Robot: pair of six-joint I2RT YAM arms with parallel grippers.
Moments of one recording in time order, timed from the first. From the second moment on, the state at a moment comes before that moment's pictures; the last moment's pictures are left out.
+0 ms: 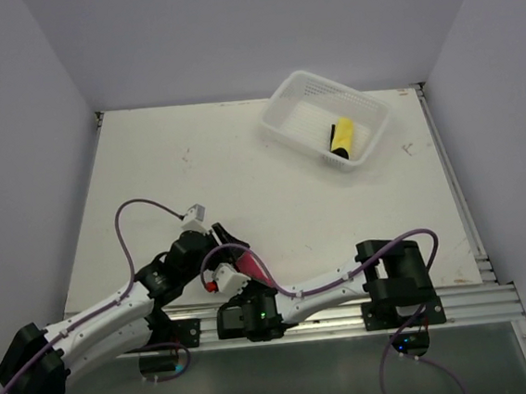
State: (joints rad) left arm -0.79 0.83 0.29 -0.03 -0.11 -1.02; right arm 1.62 1.85 1.16 -0.59 0.91 0.55
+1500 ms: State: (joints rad) left arm -0.79 0.84 0.08 0.24 -0.03 -1.10; right arm 1.64 1.92 1.32 -0.73 0.91 0.55
